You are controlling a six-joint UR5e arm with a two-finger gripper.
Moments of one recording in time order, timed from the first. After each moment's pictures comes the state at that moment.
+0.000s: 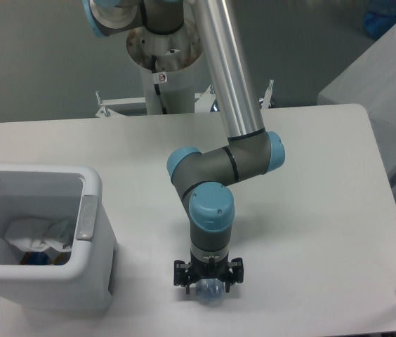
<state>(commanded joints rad) 2.36 -2.27 -1.54 -0.66 1.47 0.31</state>
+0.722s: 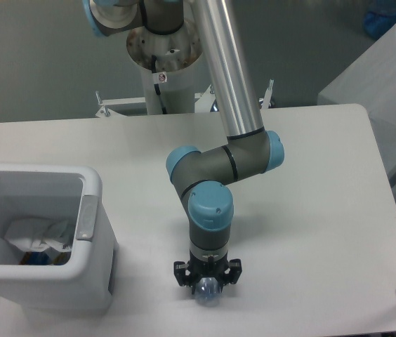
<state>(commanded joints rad) 2.36 -2.25 -1.54 -0.66 1.47 0.31</state>
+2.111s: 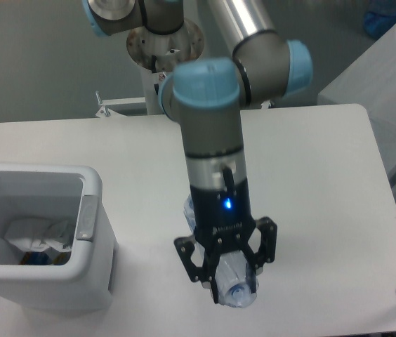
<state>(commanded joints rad) 2.34 -1.97 -1.19 -0.65 1.39 -0.01</state>
